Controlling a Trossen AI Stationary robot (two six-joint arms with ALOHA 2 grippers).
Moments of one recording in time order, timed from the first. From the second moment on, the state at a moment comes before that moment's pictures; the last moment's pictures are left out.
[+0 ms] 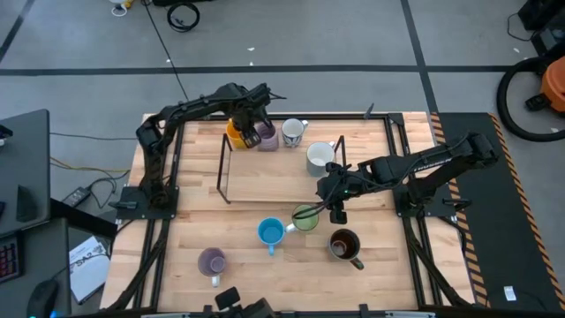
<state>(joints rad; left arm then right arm) 0.61 1.96 1.68 -1.16 -0.08 0.14 0.18 1.34 1.03 -0.59 0.13 0.12</state>
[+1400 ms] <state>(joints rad) 0.63 1.99 1.57 -1.11 -0.08 0.12 0.18 1.34 1.04 -0.58 0.11 0.12</state>
